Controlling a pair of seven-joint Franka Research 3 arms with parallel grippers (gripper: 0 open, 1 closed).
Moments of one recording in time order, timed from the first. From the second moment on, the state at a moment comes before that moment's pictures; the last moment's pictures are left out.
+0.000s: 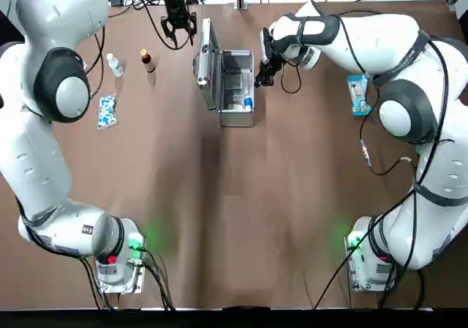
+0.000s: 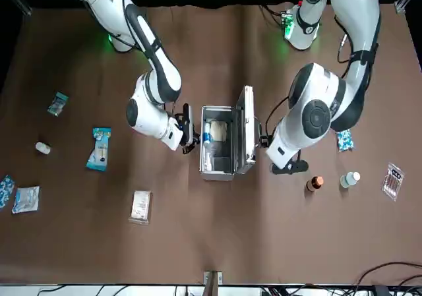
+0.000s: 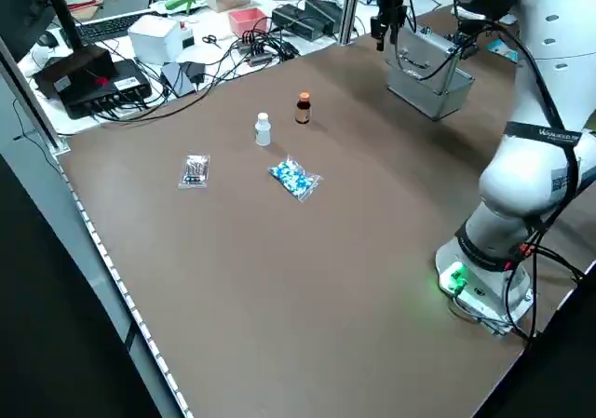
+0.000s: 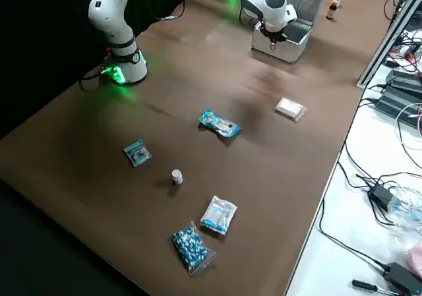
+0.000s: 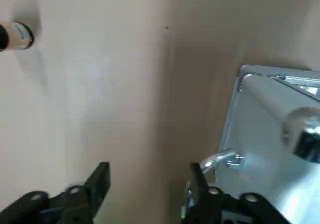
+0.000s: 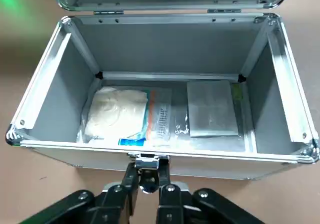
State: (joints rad) left arm -0.16 0.47 -0.31 -1.47 0.01 1.78 -0.51; right arm 0.55 0.52 0.04 -1.85 0.88 2.45 -1.70
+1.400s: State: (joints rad) left arm 0.14 0.09 -0.29 -1.45 0.02 1.52 -0.07; right arm 0.44 0.49 0.02 -1.76 0.87 2.19 -1.71
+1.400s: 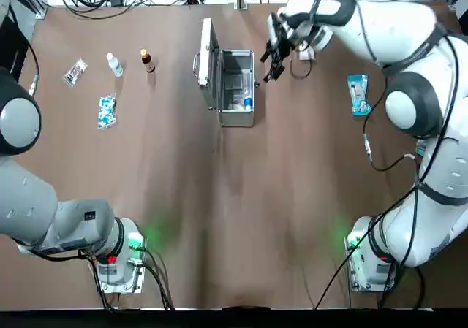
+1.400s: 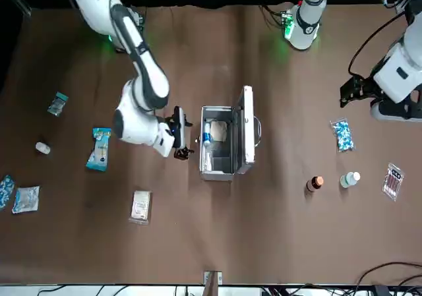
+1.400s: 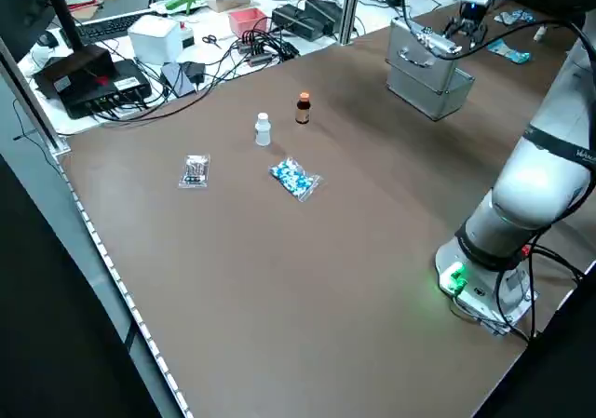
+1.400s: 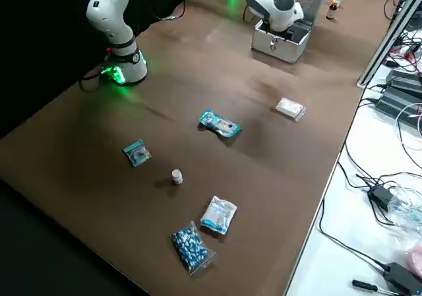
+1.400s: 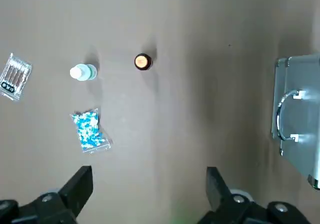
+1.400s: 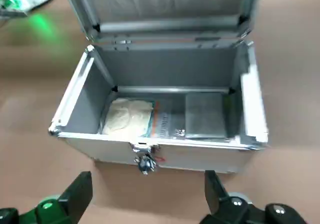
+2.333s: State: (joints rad) left arm 0.05 0.09 -0.12 -1.45 0.01 1.54 -0.08; right arm 0.11 0.42 0.01 -1.37 0.57 1.66 -1.26
